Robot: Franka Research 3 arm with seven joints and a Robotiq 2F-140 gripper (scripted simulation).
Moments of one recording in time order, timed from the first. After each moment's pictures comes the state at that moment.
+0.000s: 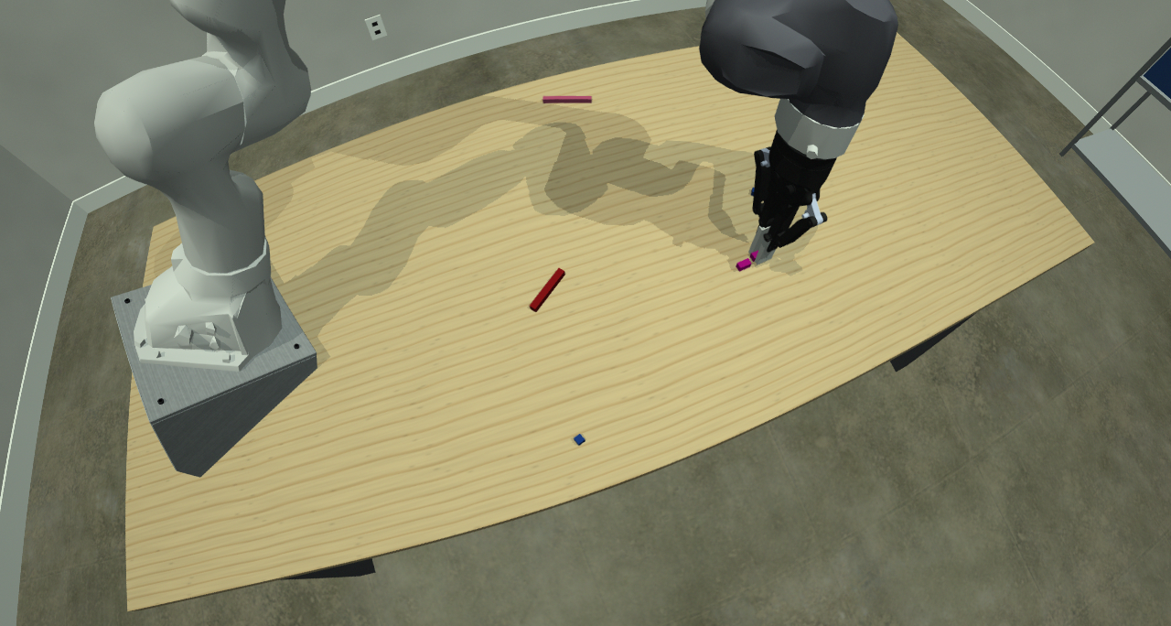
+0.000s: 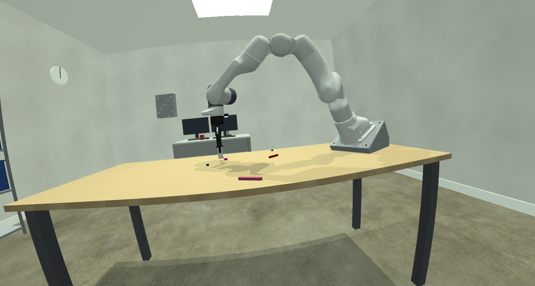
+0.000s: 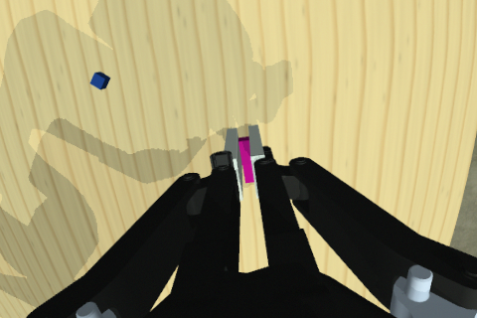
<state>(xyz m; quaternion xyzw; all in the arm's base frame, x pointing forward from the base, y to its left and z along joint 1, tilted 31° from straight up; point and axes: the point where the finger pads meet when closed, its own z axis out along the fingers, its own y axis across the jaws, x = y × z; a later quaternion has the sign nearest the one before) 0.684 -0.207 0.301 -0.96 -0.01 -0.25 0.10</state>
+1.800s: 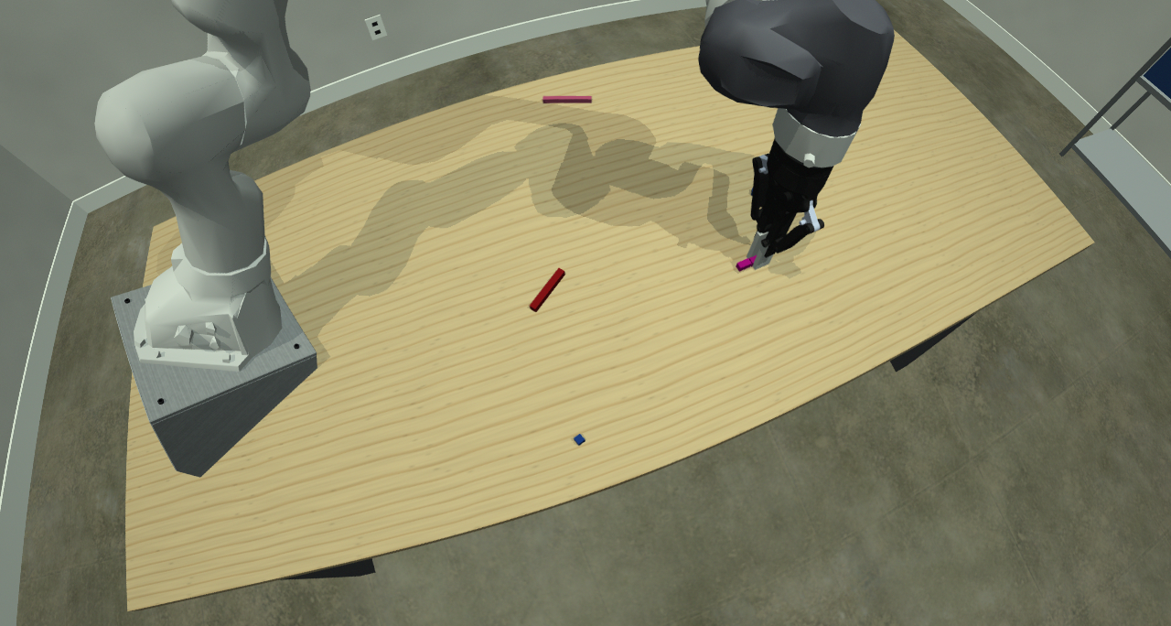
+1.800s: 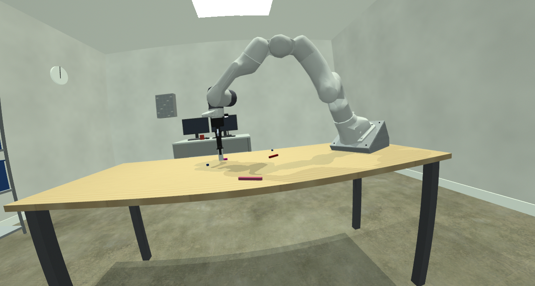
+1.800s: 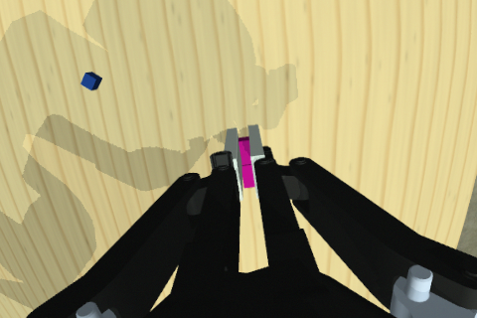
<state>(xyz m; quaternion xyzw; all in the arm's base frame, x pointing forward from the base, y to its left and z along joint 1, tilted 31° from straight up) 0.688 -0.206 0.291 -0.96 -0.01 -0.25 0.10</state>
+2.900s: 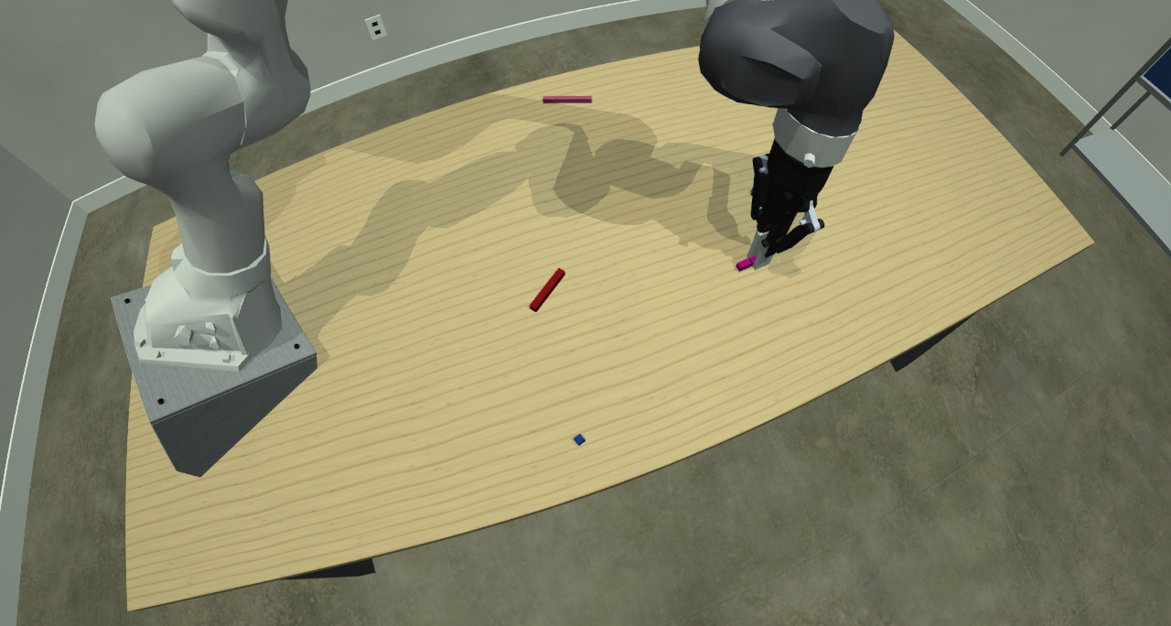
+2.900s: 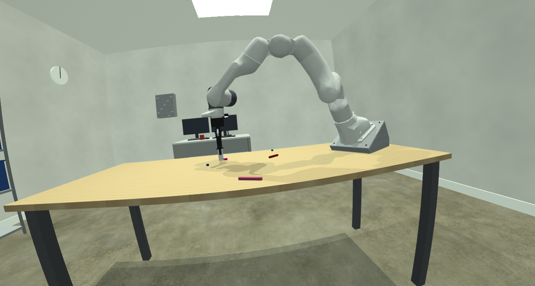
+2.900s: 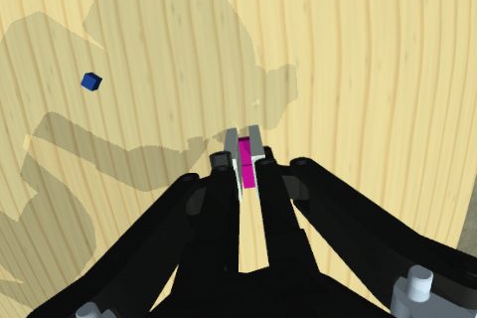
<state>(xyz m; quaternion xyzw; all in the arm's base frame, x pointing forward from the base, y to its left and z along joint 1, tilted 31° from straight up) 0.689 -0.206 0.291 -0.96 -0.01 -0.25 0.10</state>
